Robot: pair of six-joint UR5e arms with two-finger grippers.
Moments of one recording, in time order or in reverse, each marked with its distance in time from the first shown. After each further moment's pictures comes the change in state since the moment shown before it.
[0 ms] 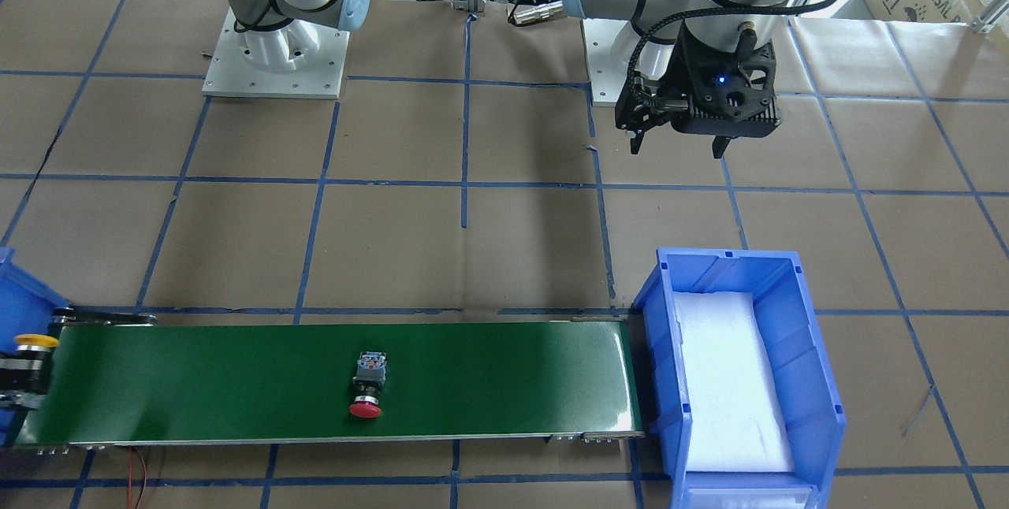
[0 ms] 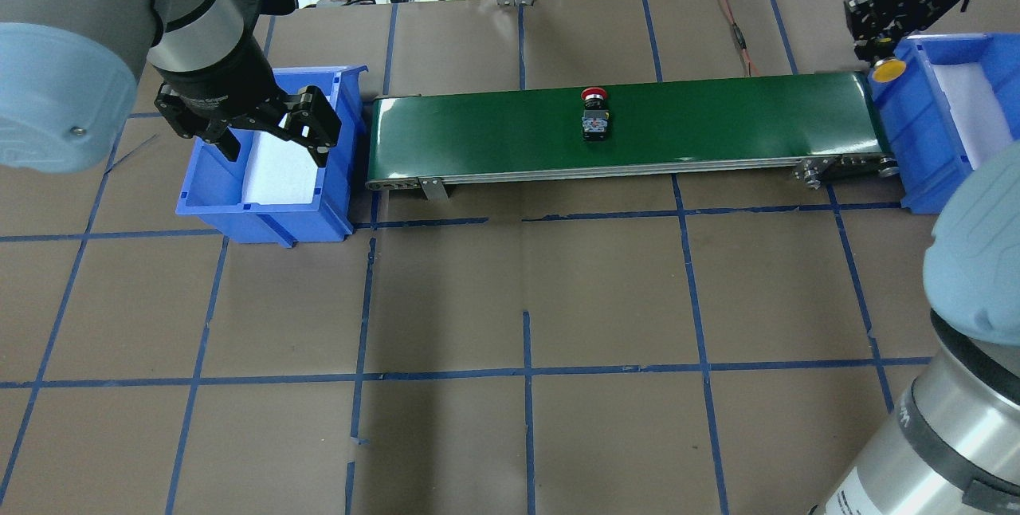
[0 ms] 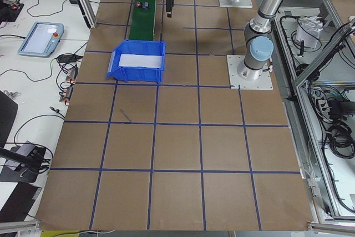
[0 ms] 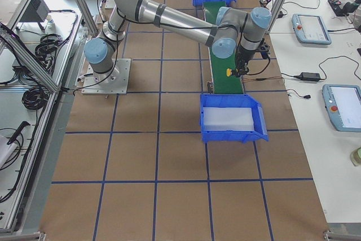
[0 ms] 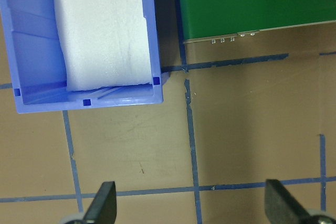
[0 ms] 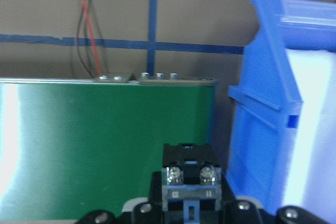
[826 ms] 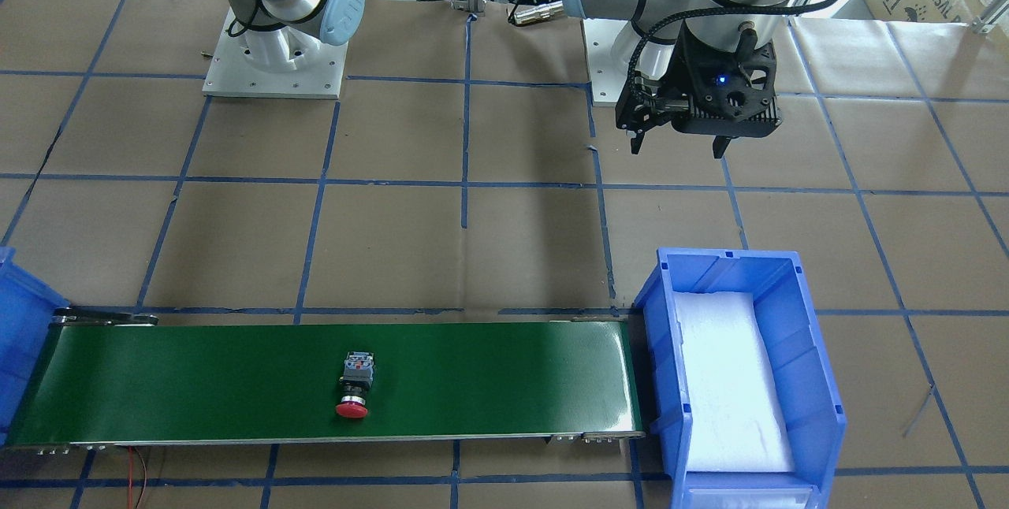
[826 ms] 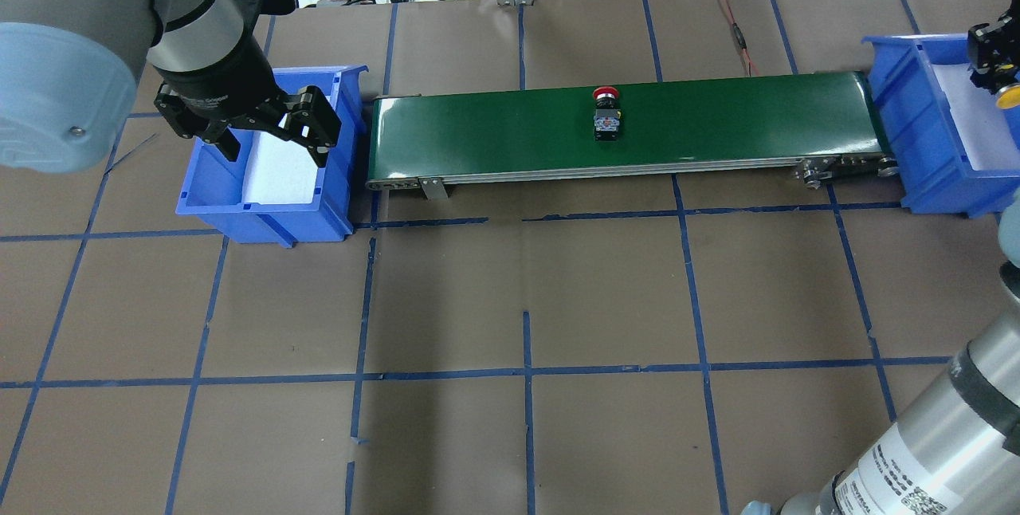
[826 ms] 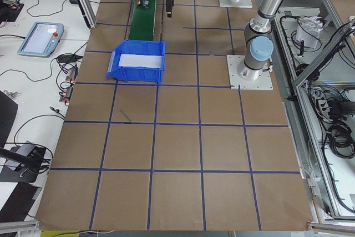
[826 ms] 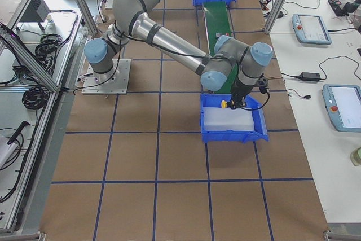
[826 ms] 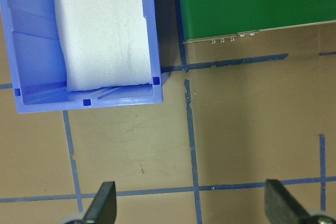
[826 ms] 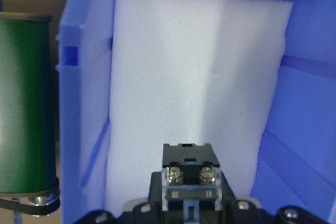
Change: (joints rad) left arm 0.000 0.001 0.000 -0.001 0.000 0.000; right arm -0.184 0.077 -0.017 -0.016 -0.045 -0.196
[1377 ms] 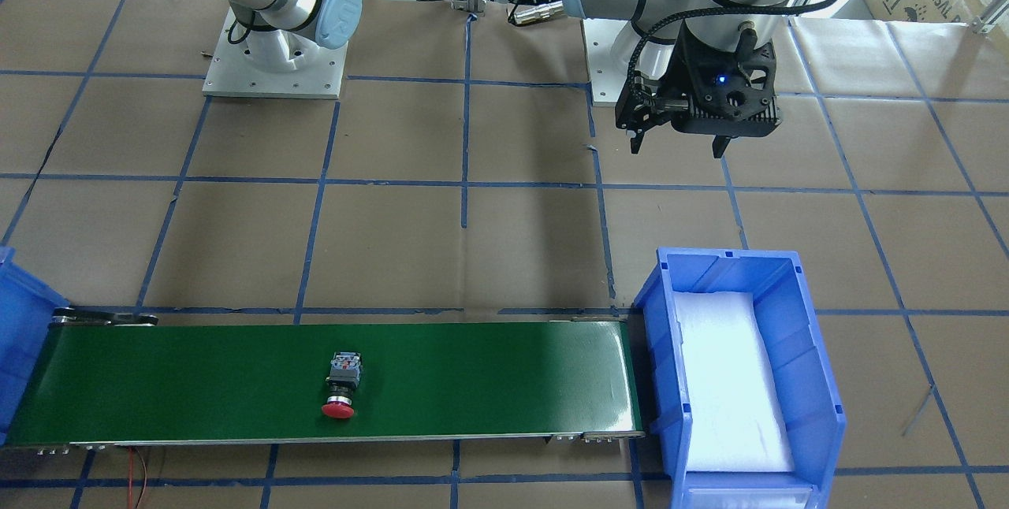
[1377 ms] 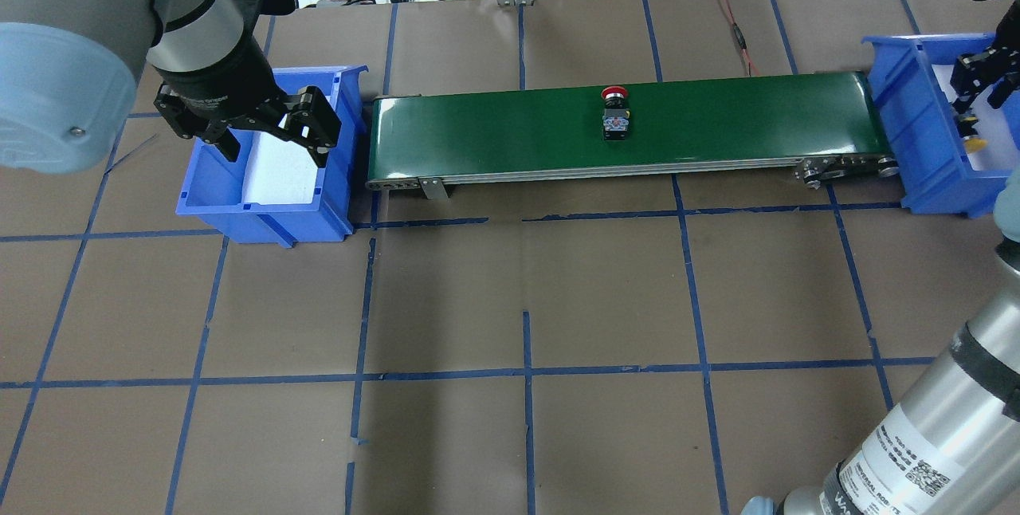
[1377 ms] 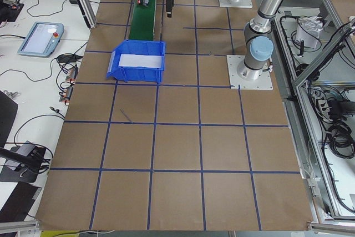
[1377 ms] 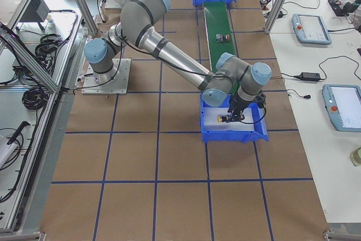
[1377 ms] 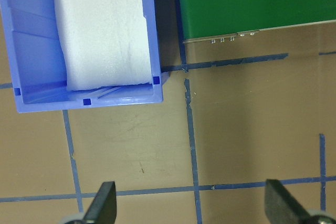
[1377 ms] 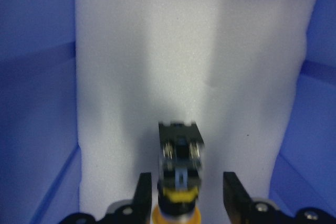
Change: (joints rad) left arm 0.000 0.000 0.000 -0.001 0.000 0.000; right arm -0.017 0.072 -0.010 -0.033 0.008 -0.001
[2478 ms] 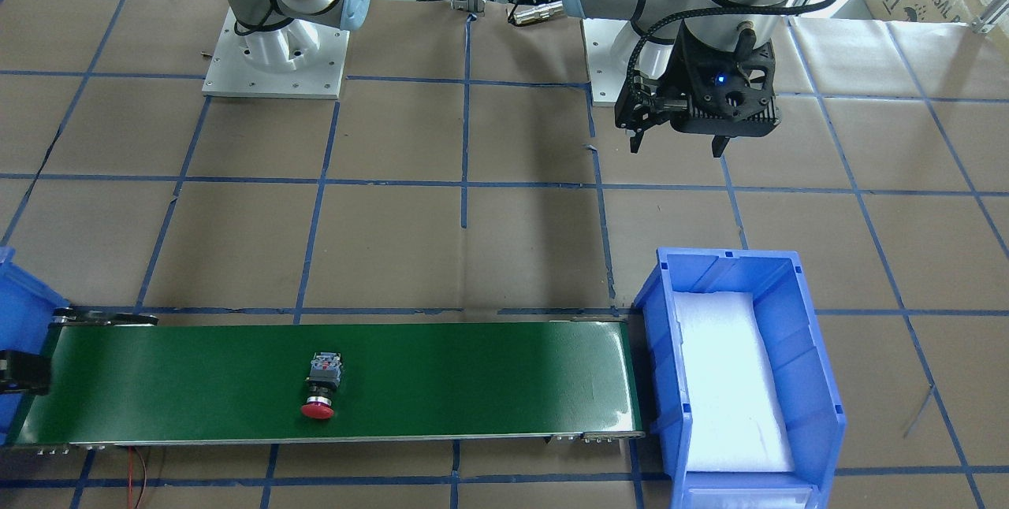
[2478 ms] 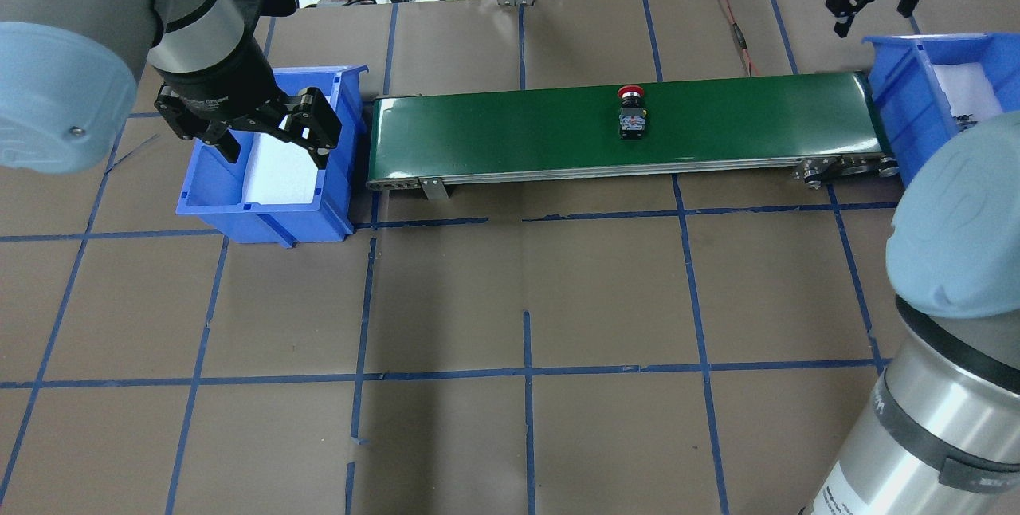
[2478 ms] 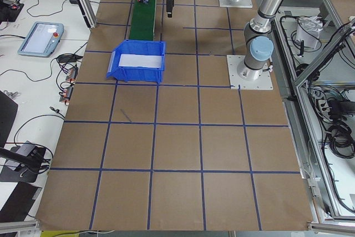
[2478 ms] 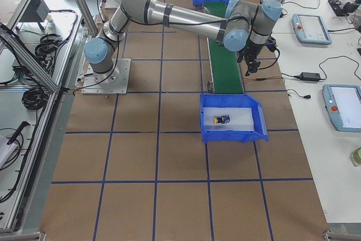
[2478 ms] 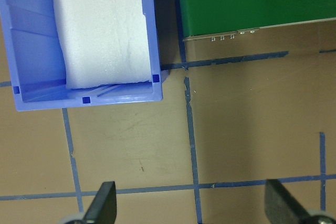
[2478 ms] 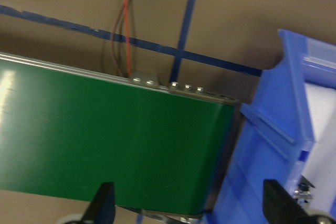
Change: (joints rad) left arm 0.000 0.000 0.000 -0.005 0.000 0.000; right arm 0.330 -0.078 -0.140 0.218 0.013 0.157
